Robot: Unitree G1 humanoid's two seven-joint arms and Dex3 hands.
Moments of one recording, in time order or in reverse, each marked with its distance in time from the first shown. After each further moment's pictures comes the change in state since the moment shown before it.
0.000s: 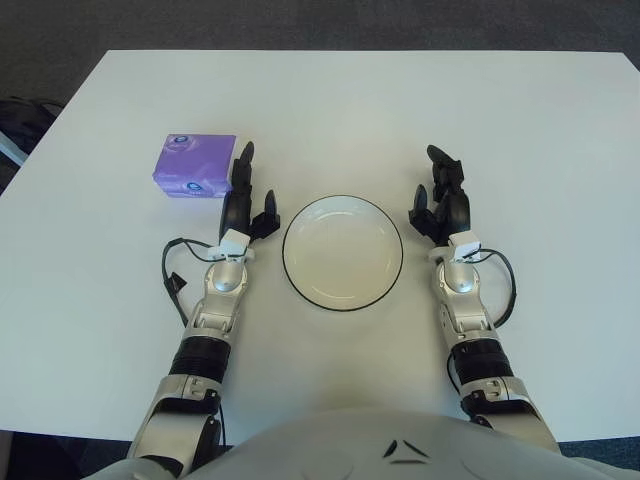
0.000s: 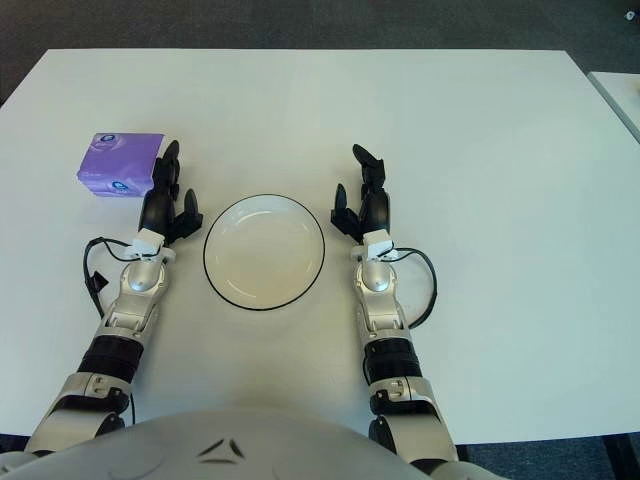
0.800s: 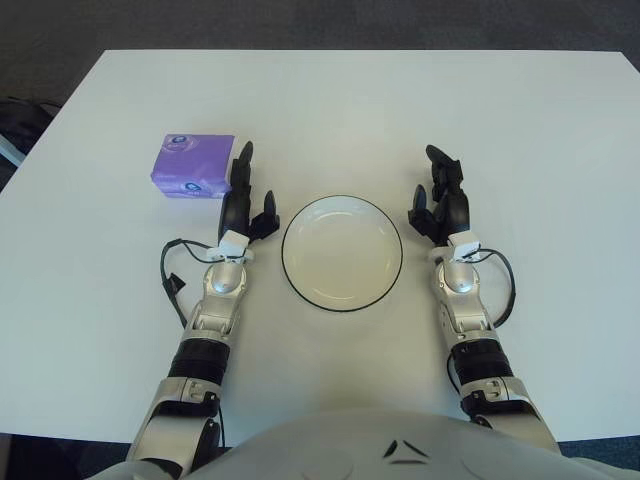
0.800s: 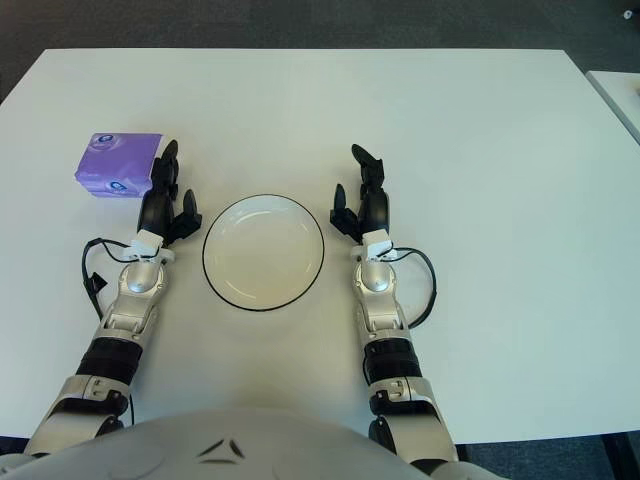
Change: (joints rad) left arm 0.051 0.010 -0.002 -0.089 0.001 -0.001 -0.016; right arm -0.003 0.005 0.007 -0.007 0.000 0.001 0.000
